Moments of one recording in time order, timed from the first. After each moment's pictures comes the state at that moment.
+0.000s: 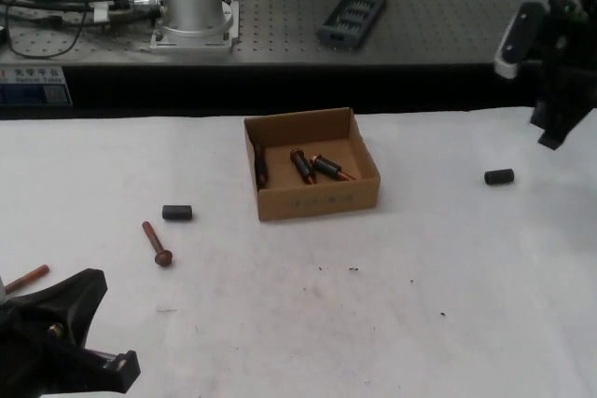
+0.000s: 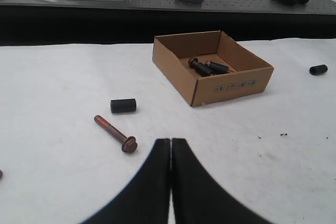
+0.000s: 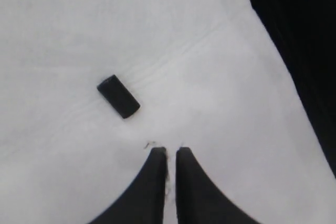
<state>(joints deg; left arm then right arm) -23.3 48.8 -2.4 -27.6 -2.4 -10.1 8.5 117.1 -99.4 51.5 0.5 -57.9</state>
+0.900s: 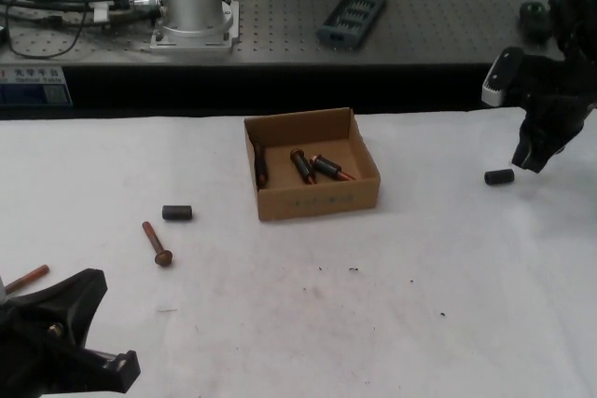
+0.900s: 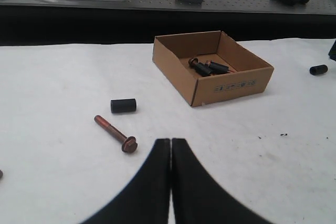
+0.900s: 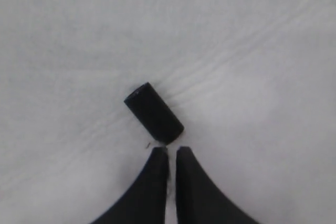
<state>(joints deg) -23.3 48.8 -2.4 -27.6 -2.4 -10.1 6.9 132.2 -114.8 66.0 -4.9 -56.7</state>
